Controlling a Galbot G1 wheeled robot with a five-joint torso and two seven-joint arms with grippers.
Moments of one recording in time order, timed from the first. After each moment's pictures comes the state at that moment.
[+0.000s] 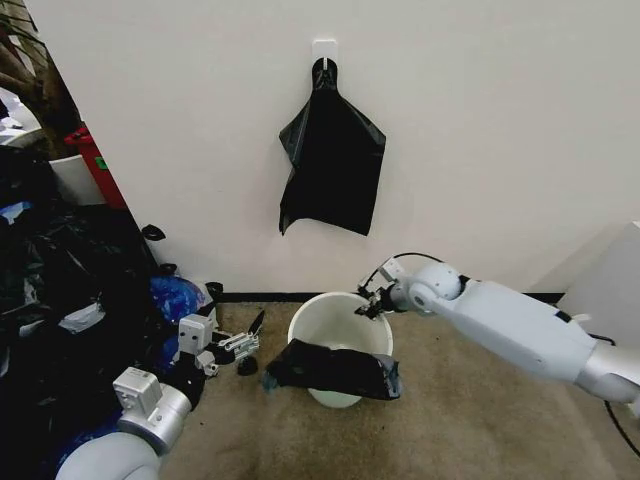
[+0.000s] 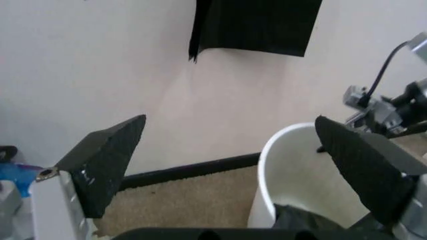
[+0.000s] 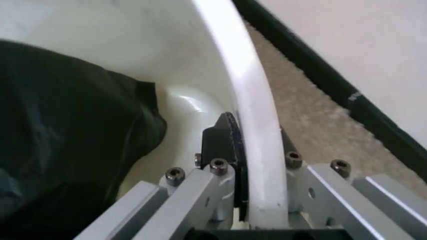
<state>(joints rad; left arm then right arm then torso) 1.68 -0.94 -0.52 -2.41 -0.56 0.22 -0.16 -0.21 0.81 -0.65 1.47 0.92 -0.74 -0.19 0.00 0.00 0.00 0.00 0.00</state>
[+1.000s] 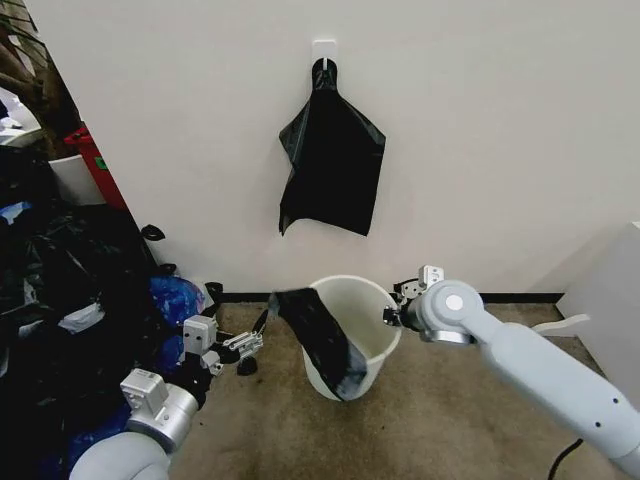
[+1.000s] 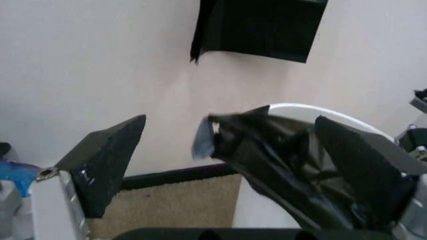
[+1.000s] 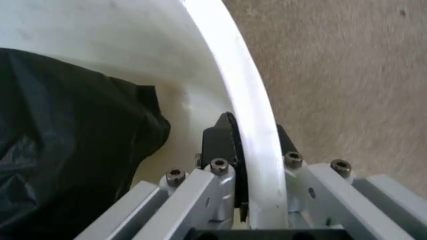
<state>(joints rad) 1.67 -0.97 -0.49 -2.39 -0.56 0.19 -0.16 -0.61 0.92 -0.18 1.88 1.95 -0.46 1.24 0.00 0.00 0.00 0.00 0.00</state>
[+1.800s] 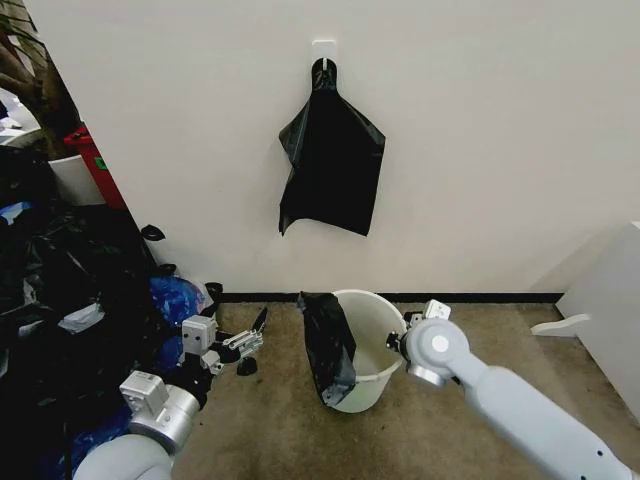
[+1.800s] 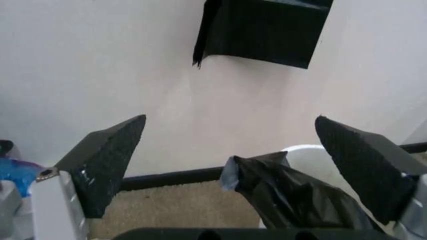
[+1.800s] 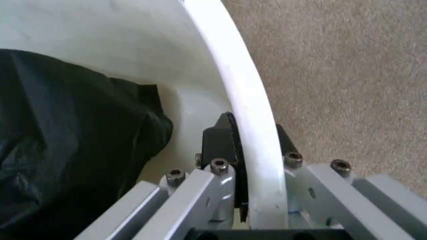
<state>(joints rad) 1.67 -0.99 -0.48 -2.40 -0.55 0.18 -0.18 -0.80 0.94 -0.17 1.89 1.75 -0.31 1.28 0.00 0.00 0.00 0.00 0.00</state>
